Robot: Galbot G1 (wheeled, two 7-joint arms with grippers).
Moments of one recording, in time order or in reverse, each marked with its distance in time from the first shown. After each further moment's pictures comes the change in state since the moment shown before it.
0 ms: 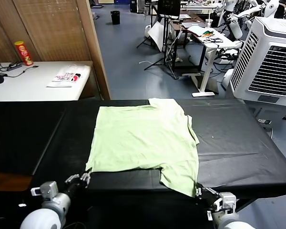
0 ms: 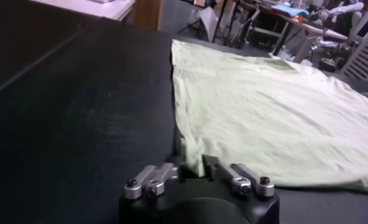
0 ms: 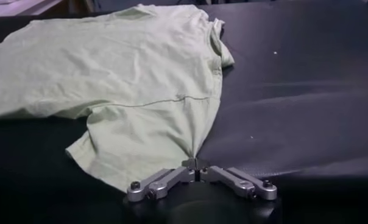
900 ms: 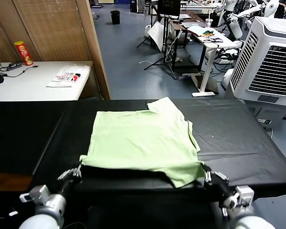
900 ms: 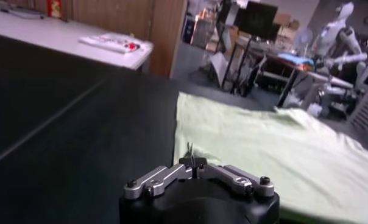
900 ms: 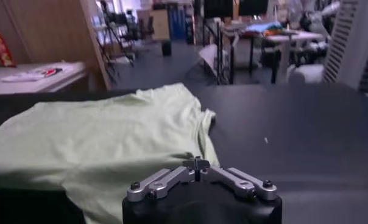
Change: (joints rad) left arm -0.153 -0.069 0.029 0.082 0.091 -0.169 -0.024; right arm 0.417 -0.174 -0.033 -0.376 0.099 0.311 -0.152
